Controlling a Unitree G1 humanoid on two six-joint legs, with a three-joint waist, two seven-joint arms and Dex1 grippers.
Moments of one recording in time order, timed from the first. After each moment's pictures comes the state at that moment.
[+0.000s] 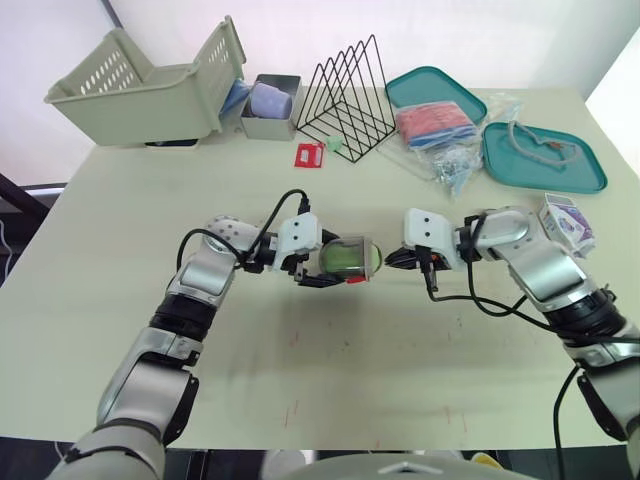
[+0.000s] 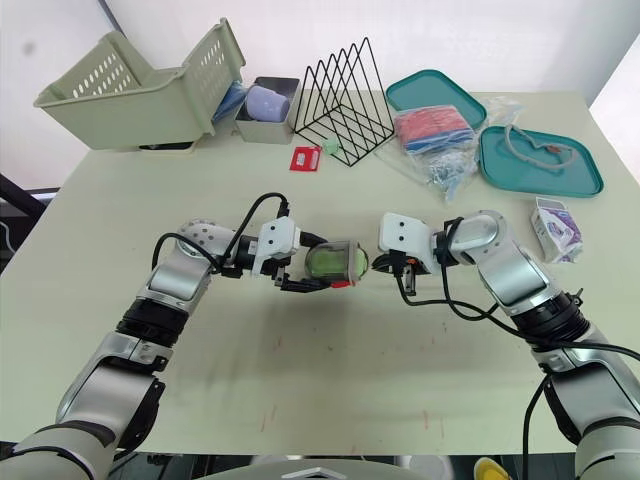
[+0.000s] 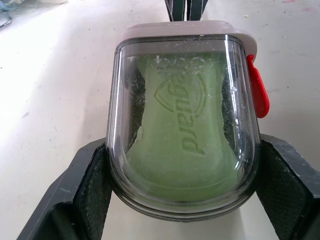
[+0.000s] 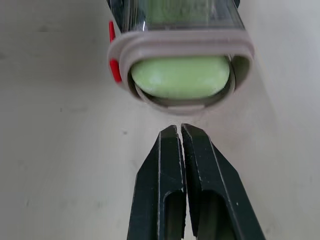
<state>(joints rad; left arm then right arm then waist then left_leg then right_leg) -0.63 0.55 -0.25 0.32 -0.08 0.00 -1.31 -0.67 -0.65 0.41 -0.07 0.08 0.48 1.15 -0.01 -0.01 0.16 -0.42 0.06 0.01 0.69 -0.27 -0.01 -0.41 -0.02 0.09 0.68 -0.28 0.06</state>
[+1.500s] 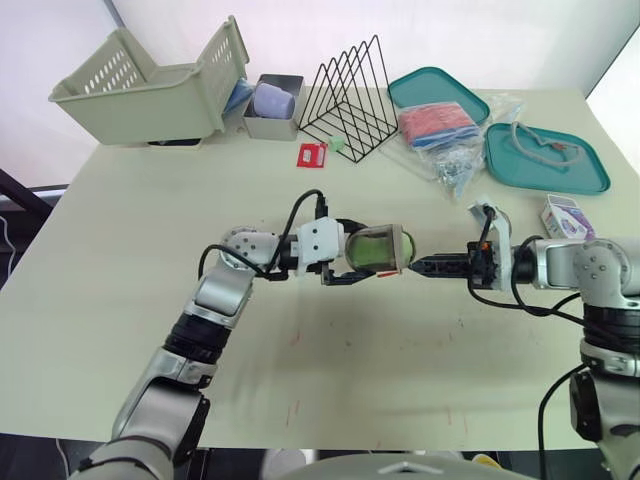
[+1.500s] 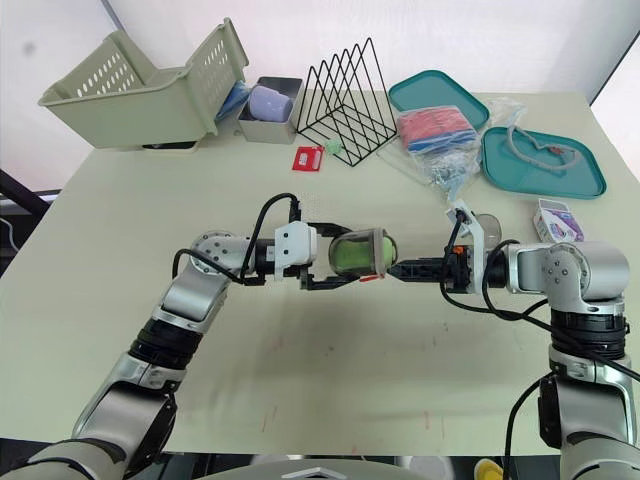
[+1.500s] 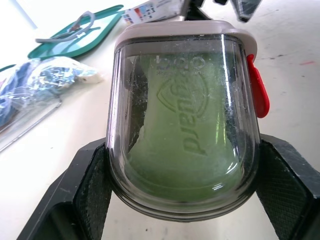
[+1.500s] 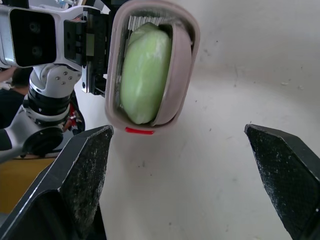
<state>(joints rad) -0.52 0.46 -0.25 0.06 -0.06 -0.04 -1.09 -0.57 -0.53 -0.21 -0.12 0.69 1.60 0.95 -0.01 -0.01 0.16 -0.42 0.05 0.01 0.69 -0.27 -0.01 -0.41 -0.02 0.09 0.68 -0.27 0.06</state>
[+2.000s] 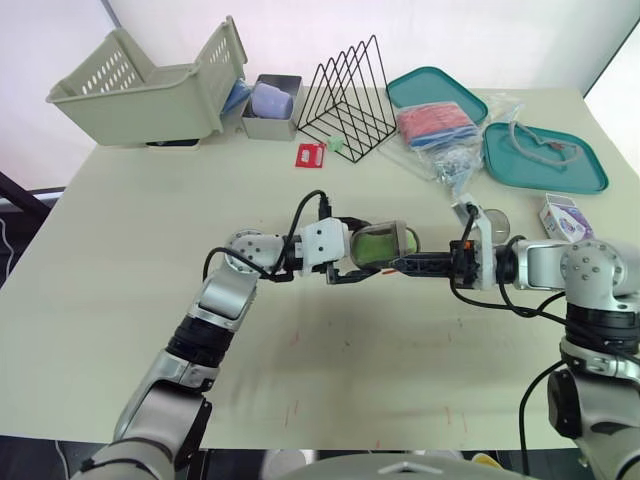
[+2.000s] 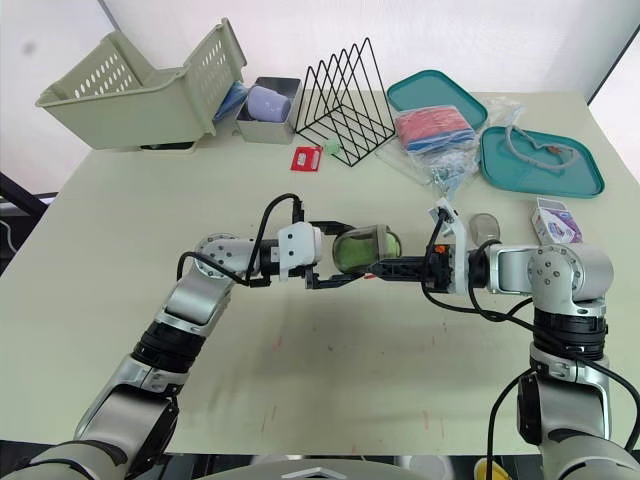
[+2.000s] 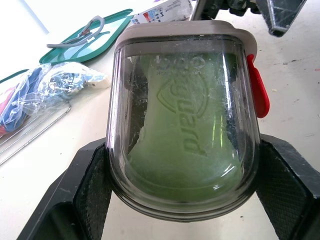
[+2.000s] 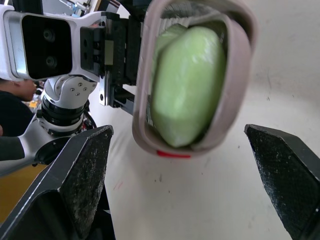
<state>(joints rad) -0.52 0.45 -0.27 0.05 -0.06 -0.04 -1.05 -0.60 -0.43 -0.21 -0.14 0.77 1.60 0.81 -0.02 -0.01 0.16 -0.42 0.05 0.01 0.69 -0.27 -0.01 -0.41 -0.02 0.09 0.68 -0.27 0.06</state>
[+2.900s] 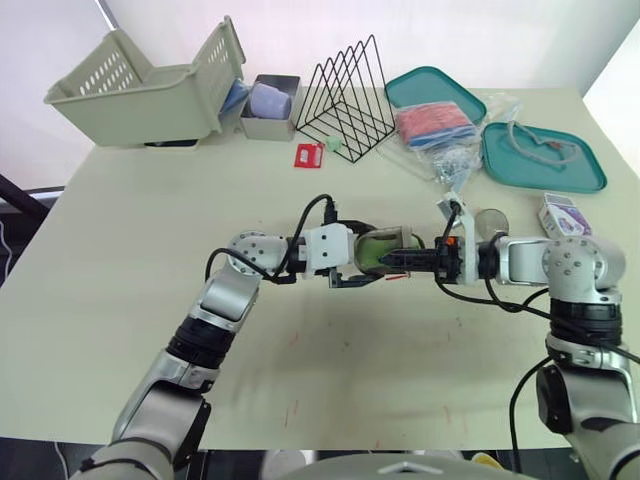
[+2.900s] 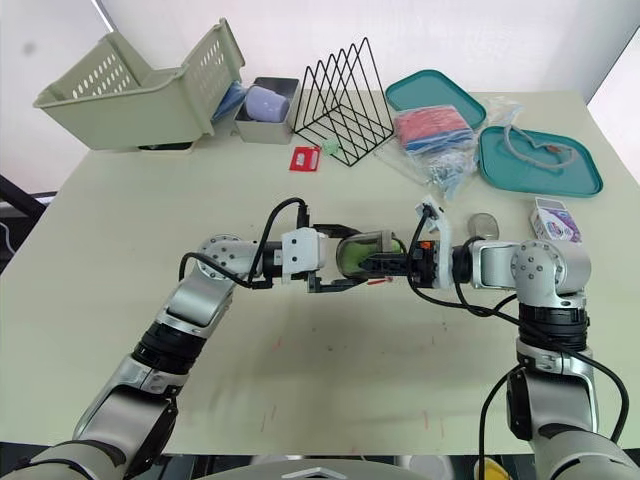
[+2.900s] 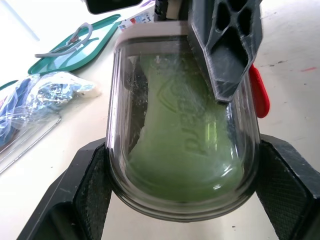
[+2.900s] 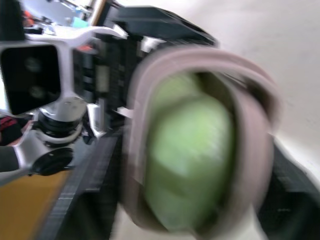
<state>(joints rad) -0.52 0.46 -0.29 0.02 -0.04 -0.05 -1.05 -0.62 -0.39 -0.18 -0.05 0.82 1.54 0.73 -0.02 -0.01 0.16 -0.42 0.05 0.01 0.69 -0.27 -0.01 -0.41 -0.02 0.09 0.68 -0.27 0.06</state>
